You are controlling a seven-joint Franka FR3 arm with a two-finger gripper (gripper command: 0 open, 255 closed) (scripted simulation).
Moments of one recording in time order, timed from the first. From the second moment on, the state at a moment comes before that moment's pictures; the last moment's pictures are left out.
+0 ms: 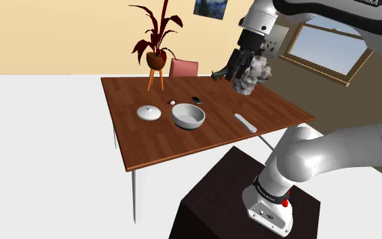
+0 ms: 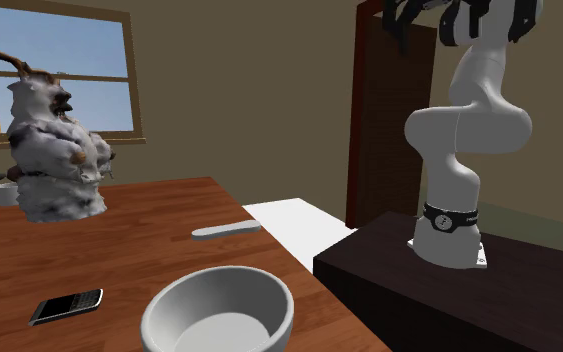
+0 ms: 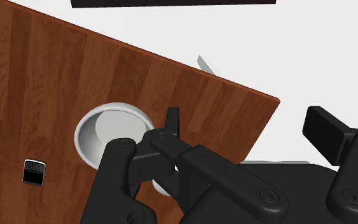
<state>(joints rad) 0.01 -0.78 -0.05 -2.27 0.08 1.53 -0.02</state>
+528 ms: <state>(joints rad) -0.01 -0.67 -0.13 -2.32 0.04 1.68 -0.12</state>
